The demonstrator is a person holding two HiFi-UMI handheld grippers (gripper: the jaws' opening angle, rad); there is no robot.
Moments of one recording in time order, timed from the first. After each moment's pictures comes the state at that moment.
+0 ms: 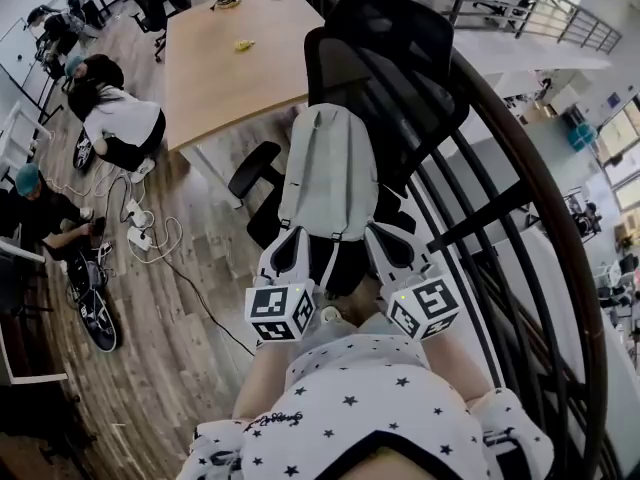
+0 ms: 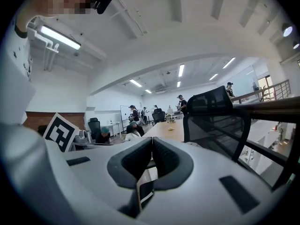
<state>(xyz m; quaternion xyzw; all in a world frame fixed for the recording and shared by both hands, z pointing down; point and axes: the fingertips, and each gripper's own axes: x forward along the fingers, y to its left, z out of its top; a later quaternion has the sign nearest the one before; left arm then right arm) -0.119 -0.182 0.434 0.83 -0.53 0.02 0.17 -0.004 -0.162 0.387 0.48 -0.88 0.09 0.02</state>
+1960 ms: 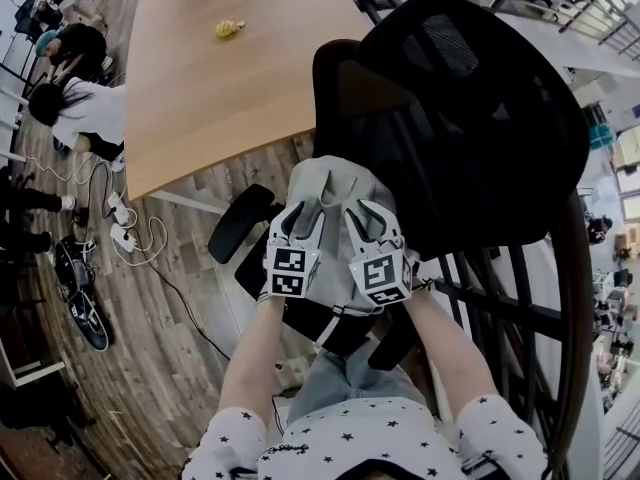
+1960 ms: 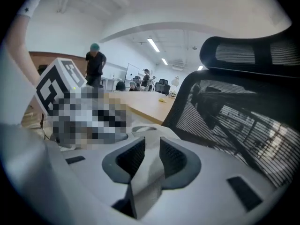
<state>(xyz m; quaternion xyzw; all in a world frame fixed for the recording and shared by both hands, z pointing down) -0.085 -0.571 0.663 0.84 -0.48 0.18 0.17 -0.013 -0.564 0.618 0.43 -0.86 -0.02 0.29</state>
